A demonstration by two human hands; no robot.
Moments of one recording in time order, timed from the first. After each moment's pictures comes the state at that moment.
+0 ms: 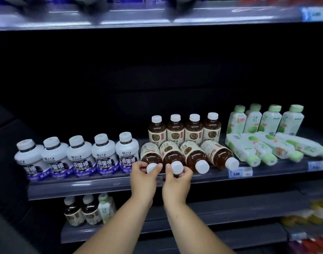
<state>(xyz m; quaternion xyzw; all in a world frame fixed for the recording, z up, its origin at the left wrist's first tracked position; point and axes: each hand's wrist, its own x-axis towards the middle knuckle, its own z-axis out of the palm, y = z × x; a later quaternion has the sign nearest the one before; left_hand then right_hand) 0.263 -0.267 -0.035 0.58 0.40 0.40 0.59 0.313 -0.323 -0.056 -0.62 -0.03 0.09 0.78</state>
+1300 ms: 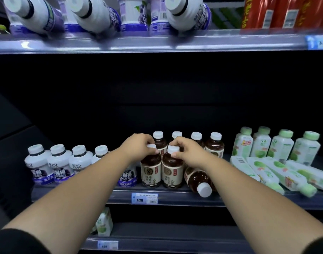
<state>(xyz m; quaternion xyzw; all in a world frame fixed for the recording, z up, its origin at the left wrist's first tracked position) 0.308 -0.183 0.099 0.93 0.31 0.15 0.15 0.475 -0.332 0.071 -0.72 -0.53 0.19 0.41</state>
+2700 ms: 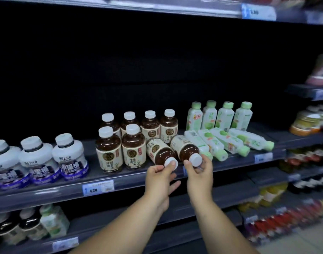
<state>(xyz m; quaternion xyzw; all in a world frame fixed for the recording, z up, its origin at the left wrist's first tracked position) 0.385 -0.401 -0.020 0.41 0.33 0.21 0.82 0.460 -0.477 -0.053 -0.65 -0.08 0.00 0.76</state>
